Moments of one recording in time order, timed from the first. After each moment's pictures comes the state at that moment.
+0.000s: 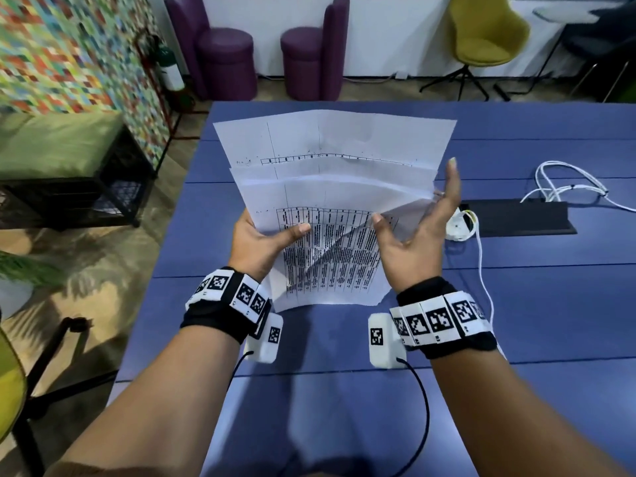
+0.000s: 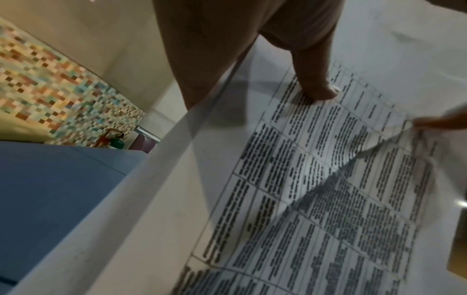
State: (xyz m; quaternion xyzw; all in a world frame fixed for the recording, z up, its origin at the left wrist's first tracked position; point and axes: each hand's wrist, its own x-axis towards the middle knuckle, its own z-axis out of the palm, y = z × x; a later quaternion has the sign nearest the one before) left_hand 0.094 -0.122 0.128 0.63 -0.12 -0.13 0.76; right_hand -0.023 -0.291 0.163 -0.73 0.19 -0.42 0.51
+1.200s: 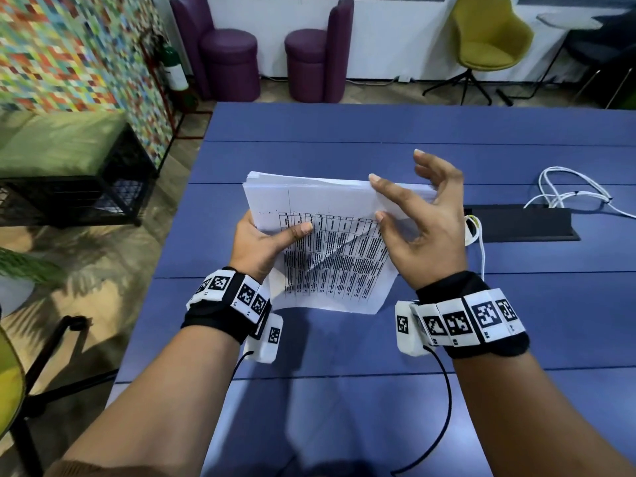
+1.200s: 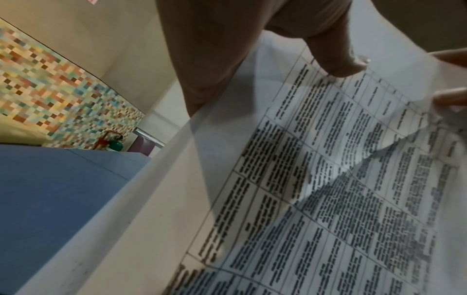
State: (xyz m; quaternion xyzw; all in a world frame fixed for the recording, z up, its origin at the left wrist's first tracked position) left_hand 0.096 -0.123 0.134 0.61 -0.13 -0.12 0.77; right_hand -0.028 -0.304 0.192 -0.86 0.01 -0.43 0.26
